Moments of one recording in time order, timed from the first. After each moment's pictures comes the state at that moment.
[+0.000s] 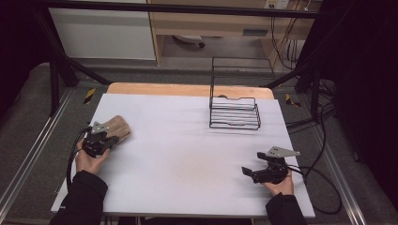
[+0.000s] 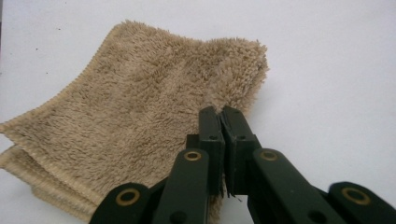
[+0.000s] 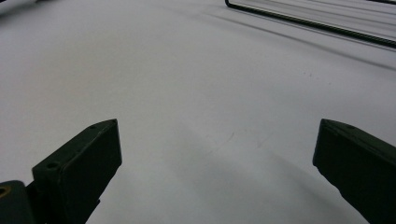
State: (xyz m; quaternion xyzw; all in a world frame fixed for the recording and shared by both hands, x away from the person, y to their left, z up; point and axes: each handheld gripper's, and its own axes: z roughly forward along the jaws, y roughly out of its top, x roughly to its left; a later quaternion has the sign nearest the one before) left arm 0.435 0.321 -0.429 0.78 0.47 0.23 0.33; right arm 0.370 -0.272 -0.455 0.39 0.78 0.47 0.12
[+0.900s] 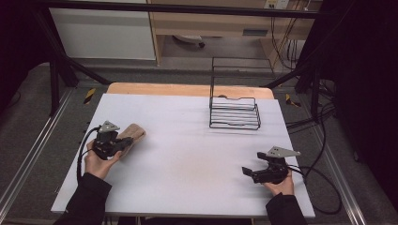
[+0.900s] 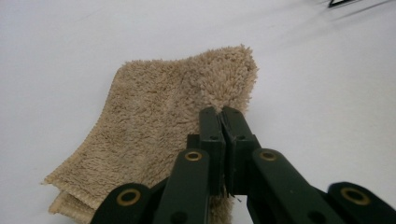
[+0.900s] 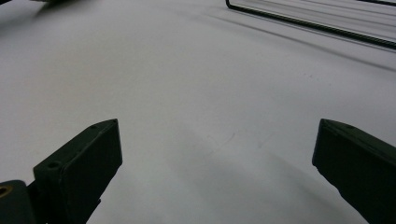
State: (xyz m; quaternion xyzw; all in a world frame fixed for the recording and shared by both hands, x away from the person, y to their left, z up) left arm 0.410 0.267 -0.392 0.78 0.46 0.17 0.38; right arm 0.370 -0.272 -0.454 0.39 0.78 0.47 0.12
